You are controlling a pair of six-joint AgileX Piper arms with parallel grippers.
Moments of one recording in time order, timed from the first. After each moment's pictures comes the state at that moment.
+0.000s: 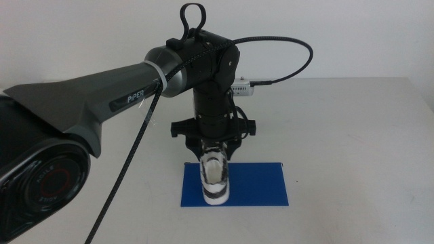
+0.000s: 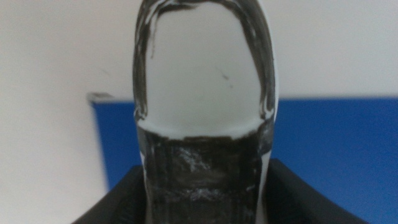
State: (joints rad) left arm -0.61 2.17 -1.86 -0.01 1.22 -0.59; right arm -0.03 -0.01 0.03 0.04 0.17 -0.06
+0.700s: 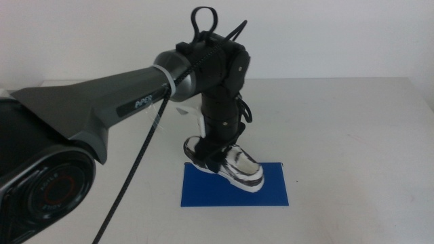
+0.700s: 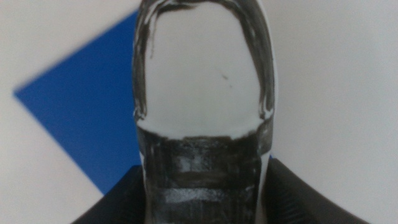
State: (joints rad) left arm -0.65 2.17 -1.86 0.02 1.22 -1.65; right arm -0.03 -0.01 0.03 0.04 0.17 -0.06
